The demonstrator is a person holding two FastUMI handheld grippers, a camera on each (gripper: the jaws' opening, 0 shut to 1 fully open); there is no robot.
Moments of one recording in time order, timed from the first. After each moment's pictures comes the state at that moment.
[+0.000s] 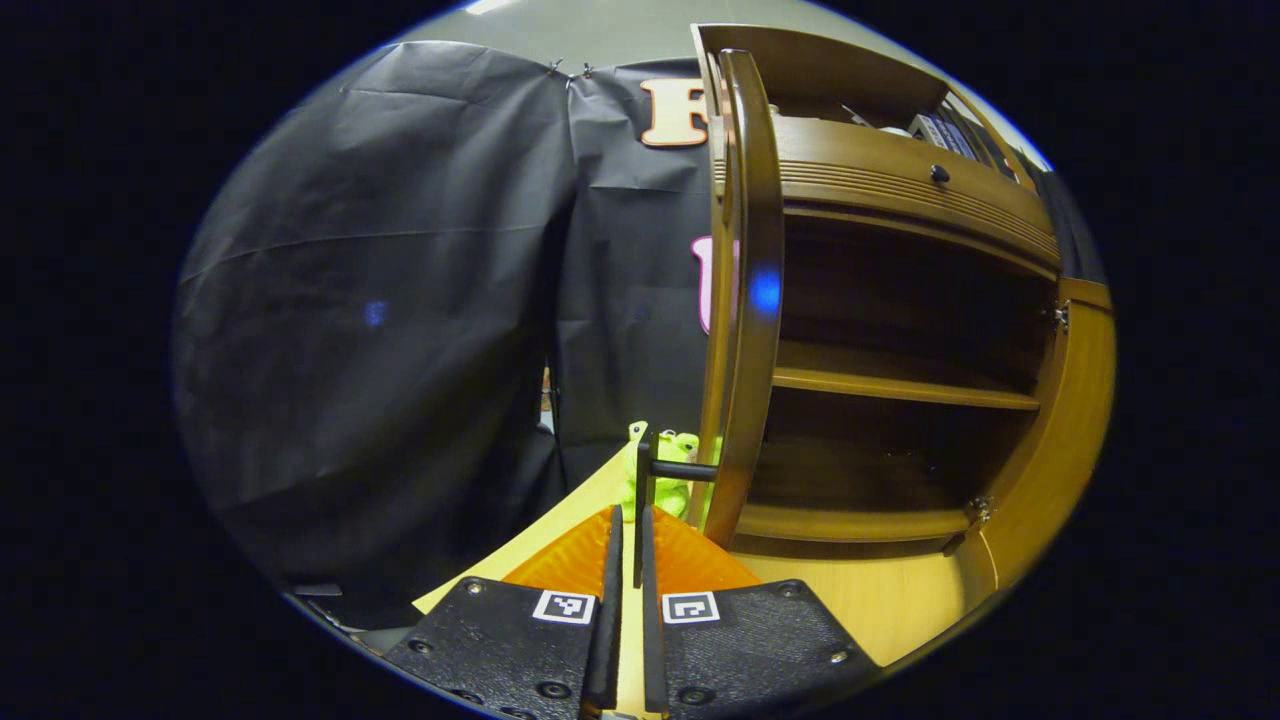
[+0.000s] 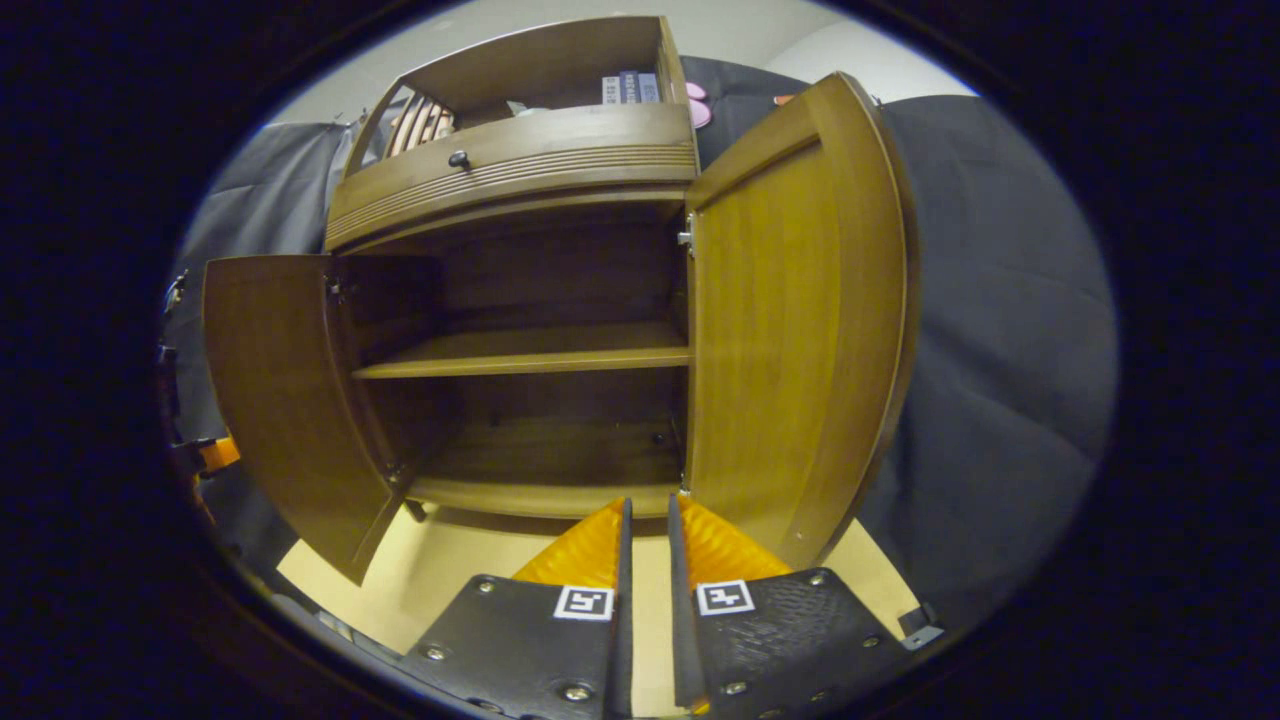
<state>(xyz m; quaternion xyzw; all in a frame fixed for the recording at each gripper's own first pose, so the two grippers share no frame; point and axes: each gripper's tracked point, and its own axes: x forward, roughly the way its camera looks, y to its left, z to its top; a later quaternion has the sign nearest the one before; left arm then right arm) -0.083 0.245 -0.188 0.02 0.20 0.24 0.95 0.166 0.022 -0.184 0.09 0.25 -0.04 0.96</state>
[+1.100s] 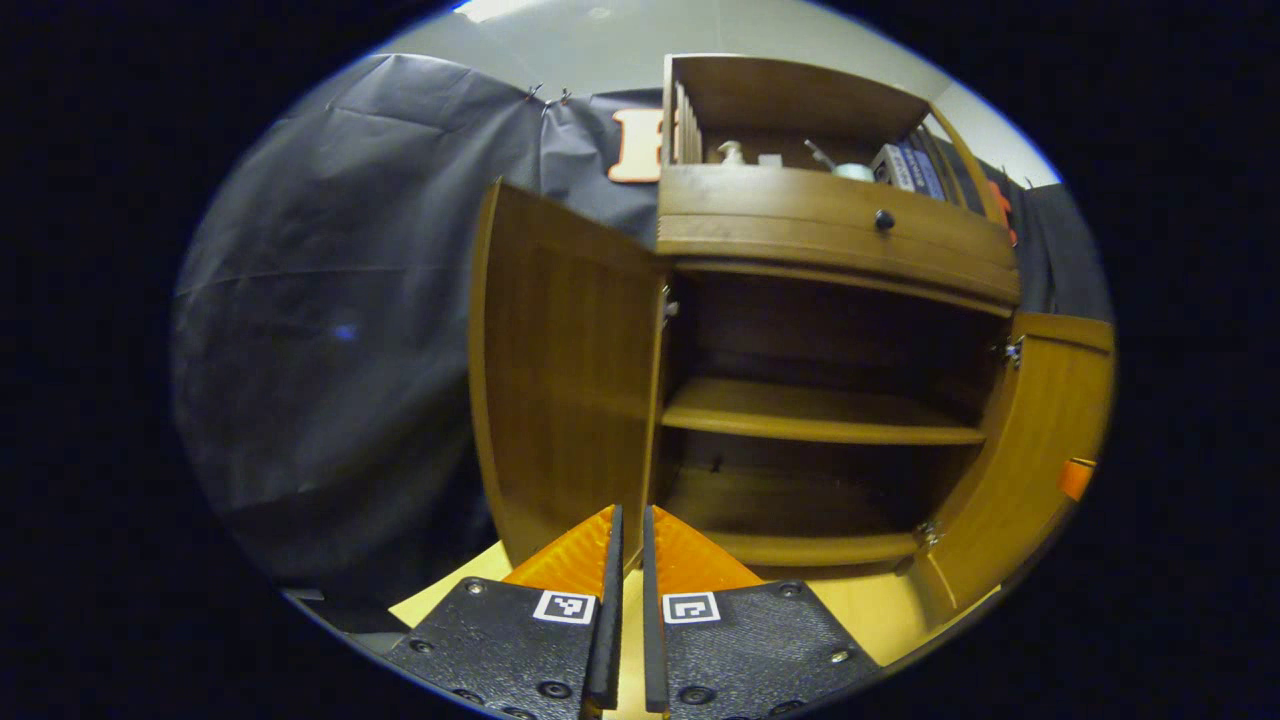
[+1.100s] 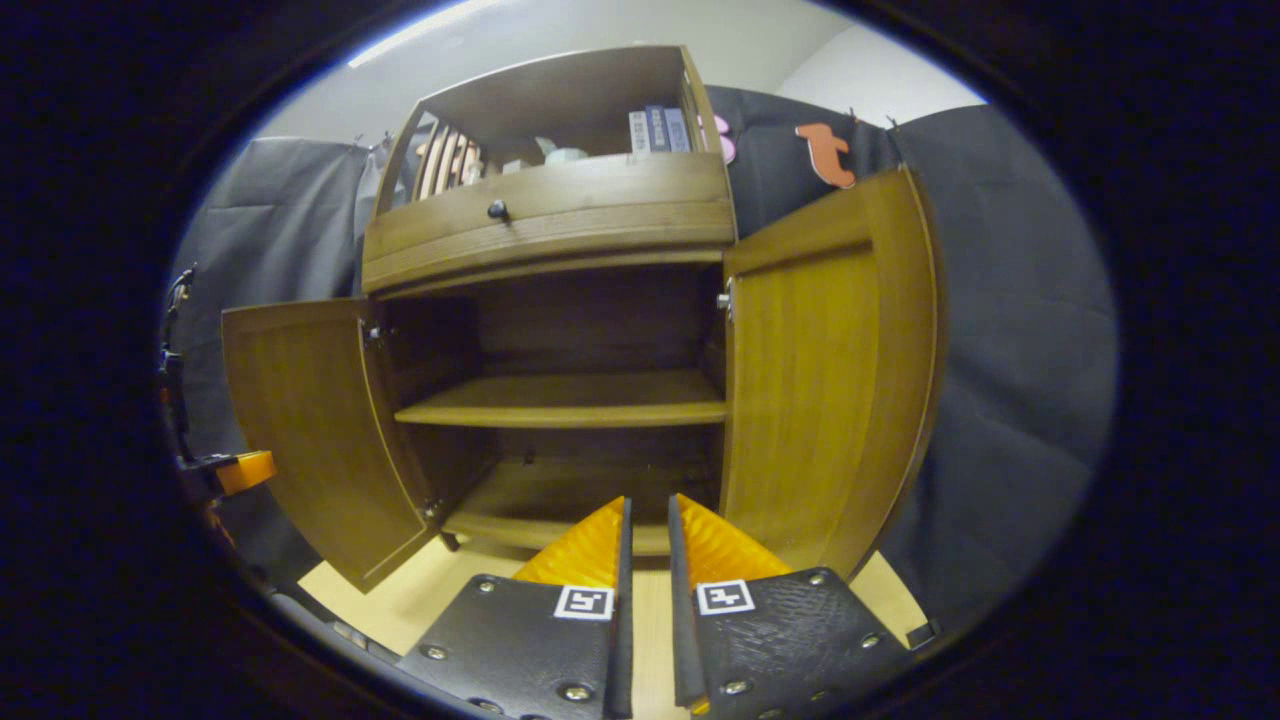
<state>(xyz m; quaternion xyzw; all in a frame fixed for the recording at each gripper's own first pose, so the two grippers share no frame) -0.059 0.169 -0.124 0.01 0.14 0.16 0.98 0.179 0.033 -0.100 0.10 0.17 -0.02 0.98</state>
